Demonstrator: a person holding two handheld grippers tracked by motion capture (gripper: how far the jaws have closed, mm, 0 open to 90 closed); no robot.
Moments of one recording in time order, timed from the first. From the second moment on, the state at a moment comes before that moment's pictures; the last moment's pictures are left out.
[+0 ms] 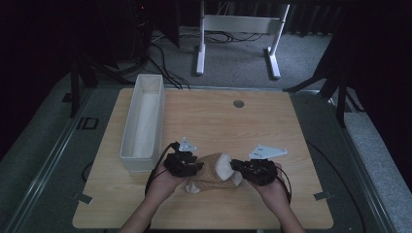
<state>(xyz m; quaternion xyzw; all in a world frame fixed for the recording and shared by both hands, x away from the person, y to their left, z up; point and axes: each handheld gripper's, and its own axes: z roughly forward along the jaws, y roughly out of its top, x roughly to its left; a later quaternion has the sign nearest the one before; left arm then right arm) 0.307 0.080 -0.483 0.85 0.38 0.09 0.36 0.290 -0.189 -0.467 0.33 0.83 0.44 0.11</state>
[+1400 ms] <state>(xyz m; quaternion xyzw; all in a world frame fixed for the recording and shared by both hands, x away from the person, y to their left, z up) 0.304 0.077 -0.499 0.86 0.35 0.06 0.35 0.301 -0.213 -0.494 0.36 0.82 0.42 0.10</state>
